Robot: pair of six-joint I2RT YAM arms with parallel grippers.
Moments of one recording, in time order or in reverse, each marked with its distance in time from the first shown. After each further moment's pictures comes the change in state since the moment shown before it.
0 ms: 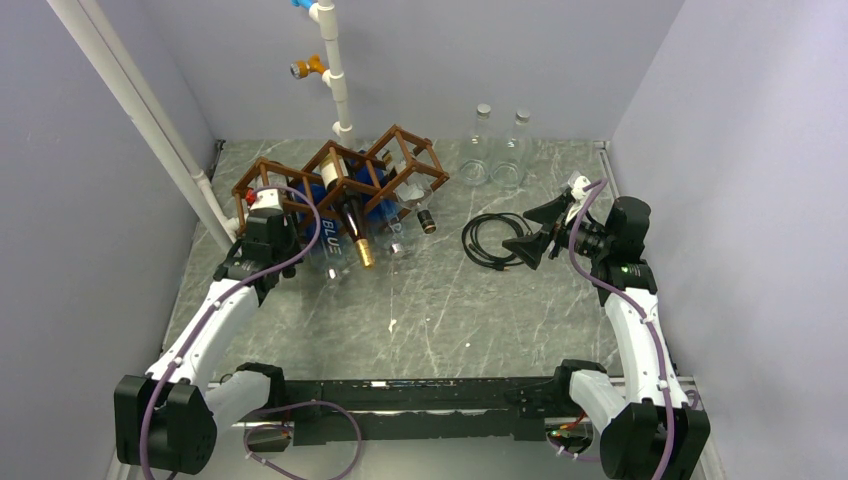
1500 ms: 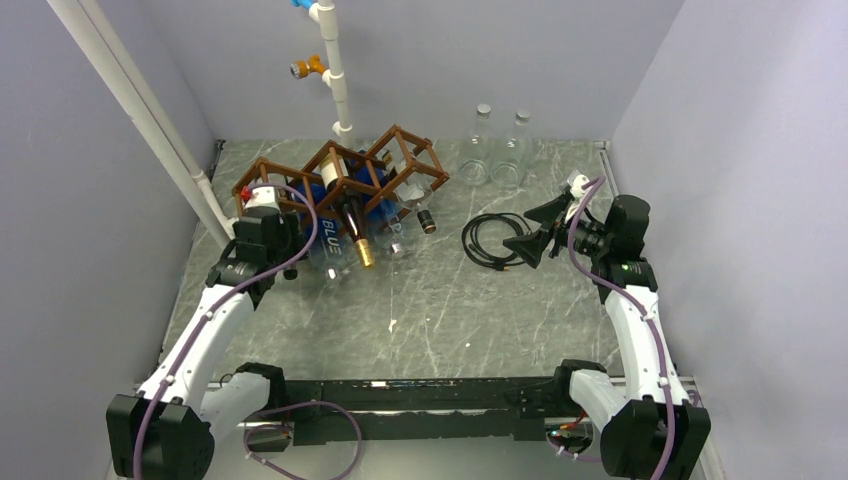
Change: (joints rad) left arm -0.011 -0.064 0.047 -0.069 -0.030 0.029; right arm 0.000 0.015 0.016 -0.033 0.018 -0.019
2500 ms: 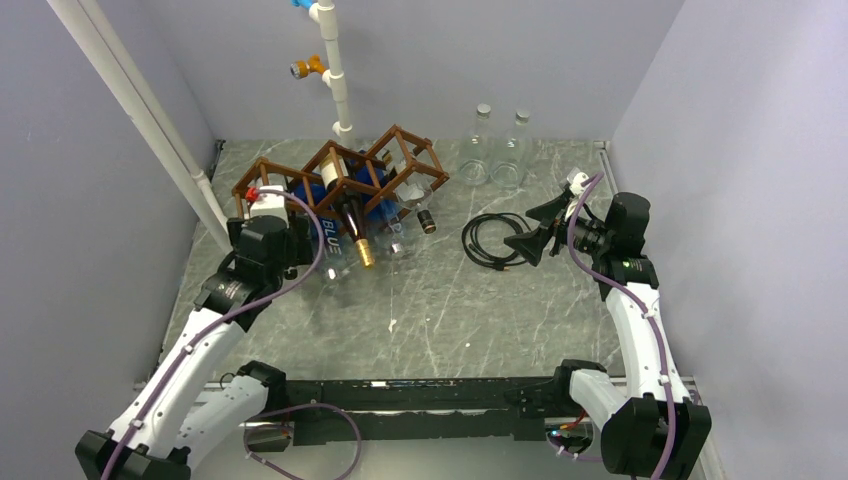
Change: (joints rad) left arm -0.217 -0.167 0.061 -0.111 -0.216 0.093; right arm 0.000 0.012 0.023 -0.037 0.027 -0.017
